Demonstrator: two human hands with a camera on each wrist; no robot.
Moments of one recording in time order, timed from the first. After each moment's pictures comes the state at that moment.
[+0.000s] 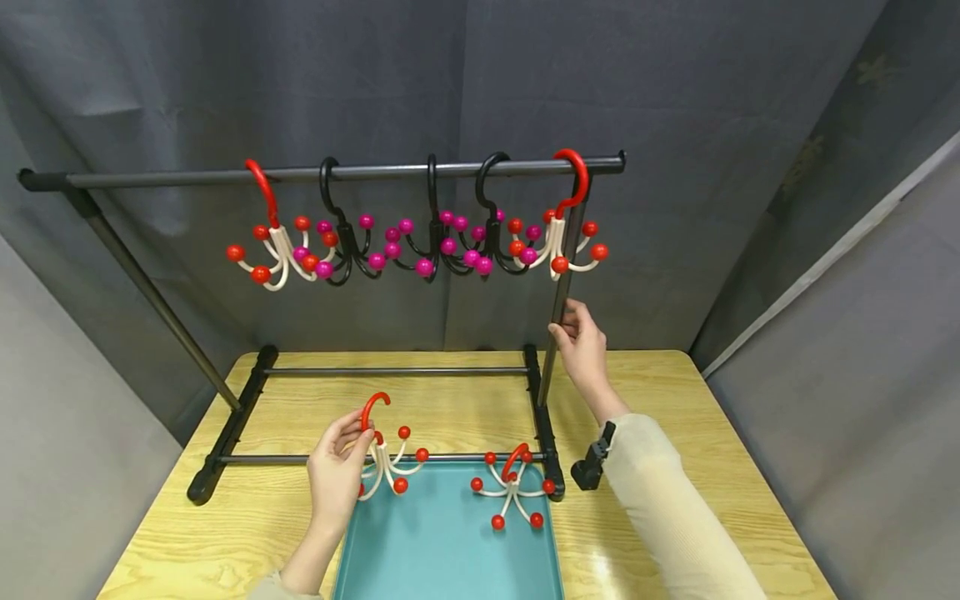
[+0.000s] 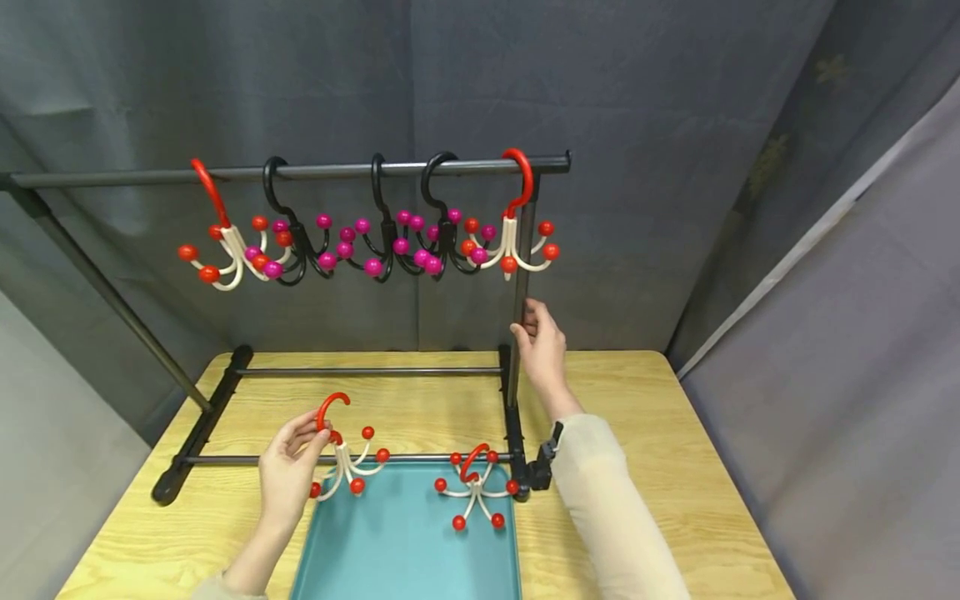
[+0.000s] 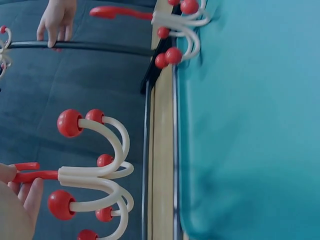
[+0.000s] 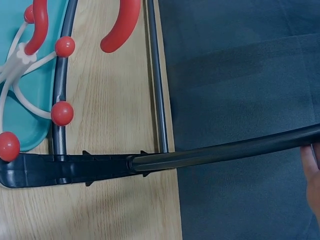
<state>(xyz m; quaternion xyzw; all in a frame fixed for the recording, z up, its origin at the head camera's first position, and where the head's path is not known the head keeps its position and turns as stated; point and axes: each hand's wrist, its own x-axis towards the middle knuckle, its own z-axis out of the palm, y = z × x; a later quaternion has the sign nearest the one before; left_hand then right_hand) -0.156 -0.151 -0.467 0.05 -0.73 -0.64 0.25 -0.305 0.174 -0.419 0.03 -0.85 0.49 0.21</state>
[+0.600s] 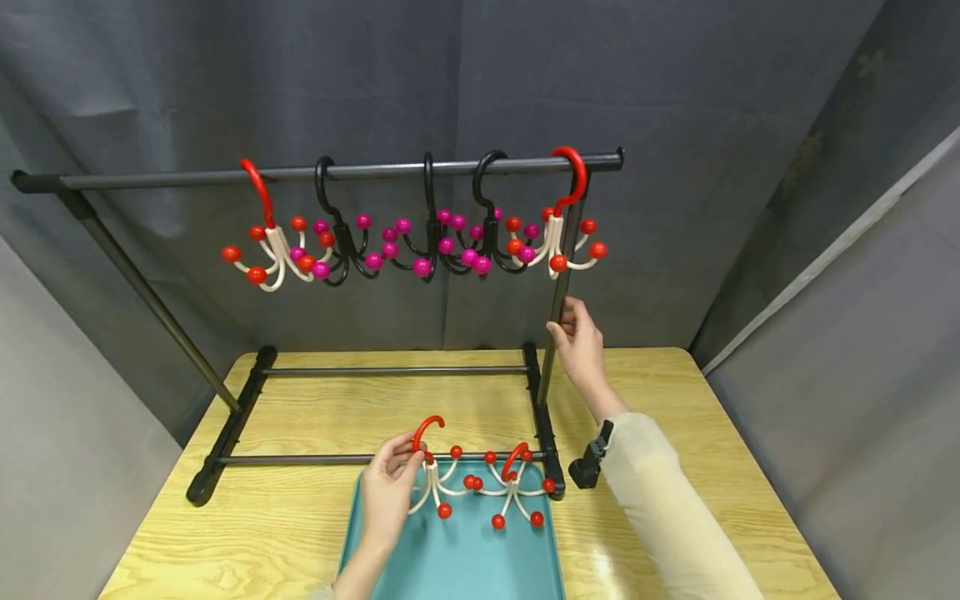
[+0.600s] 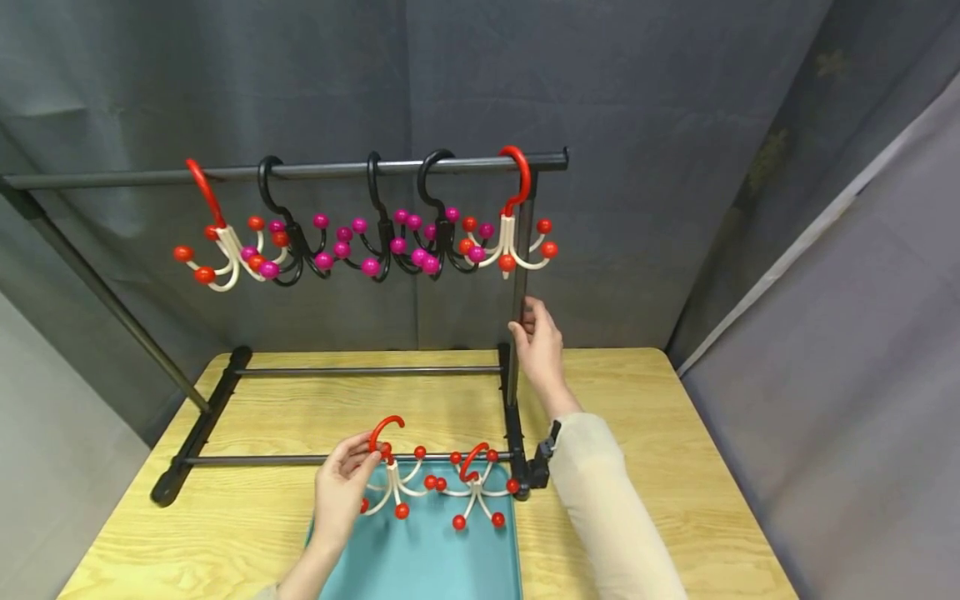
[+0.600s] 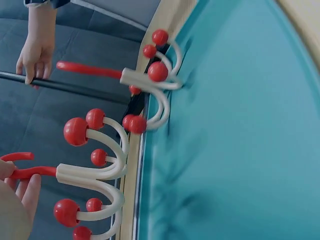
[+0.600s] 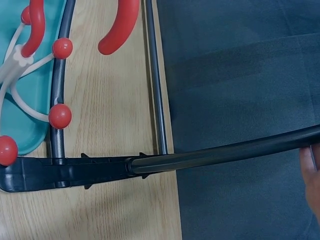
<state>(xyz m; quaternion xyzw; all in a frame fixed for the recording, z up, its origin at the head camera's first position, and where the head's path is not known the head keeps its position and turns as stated) -0.145 -0.095 -0.492 0.04 -0.70 -0.69 0.17 -0.305 0.172 -0.418 0.04 -0.85 0.48 0.20</state>
